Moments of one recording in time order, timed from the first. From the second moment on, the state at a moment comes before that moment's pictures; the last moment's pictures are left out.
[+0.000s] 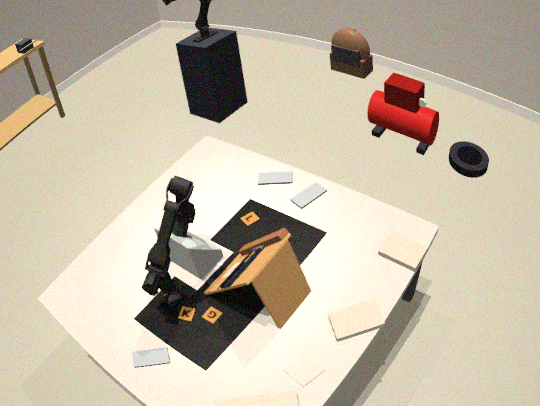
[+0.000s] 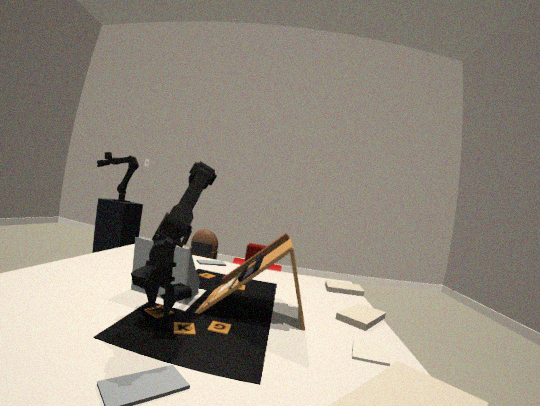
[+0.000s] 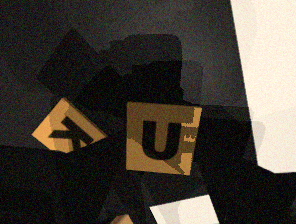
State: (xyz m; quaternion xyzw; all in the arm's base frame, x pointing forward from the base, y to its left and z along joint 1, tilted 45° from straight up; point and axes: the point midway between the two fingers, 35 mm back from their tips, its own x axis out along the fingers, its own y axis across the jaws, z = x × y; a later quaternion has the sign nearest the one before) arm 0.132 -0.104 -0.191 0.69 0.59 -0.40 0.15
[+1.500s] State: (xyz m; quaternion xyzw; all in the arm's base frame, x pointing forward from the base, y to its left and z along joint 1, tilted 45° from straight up) arm 0.193 -0.135 -0.179 0.68 0.57 -0.22 0.39
